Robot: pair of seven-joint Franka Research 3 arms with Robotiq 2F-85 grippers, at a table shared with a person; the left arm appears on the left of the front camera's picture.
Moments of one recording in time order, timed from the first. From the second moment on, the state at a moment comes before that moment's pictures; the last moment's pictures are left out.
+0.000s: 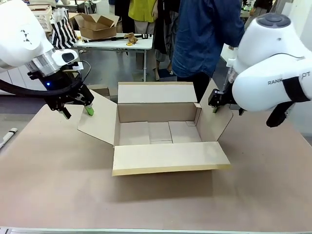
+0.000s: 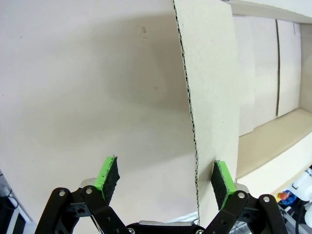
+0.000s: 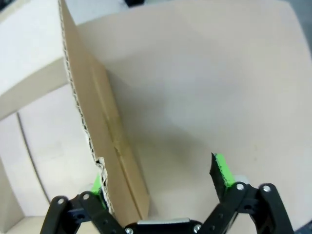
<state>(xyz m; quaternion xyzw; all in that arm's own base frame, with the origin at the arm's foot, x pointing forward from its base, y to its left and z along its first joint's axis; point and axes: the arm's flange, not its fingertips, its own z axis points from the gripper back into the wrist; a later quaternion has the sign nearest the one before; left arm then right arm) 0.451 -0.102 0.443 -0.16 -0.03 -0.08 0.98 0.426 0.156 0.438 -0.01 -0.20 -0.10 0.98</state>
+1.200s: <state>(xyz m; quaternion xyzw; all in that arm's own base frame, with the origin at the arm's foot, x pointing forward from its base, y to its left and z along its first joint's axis) 0.451 -0.102 0.443 -0.16 -0.03 -0.08 0.98 0.438 0.077 0.429 0.13 -0.14 -0.11 0.98</state>
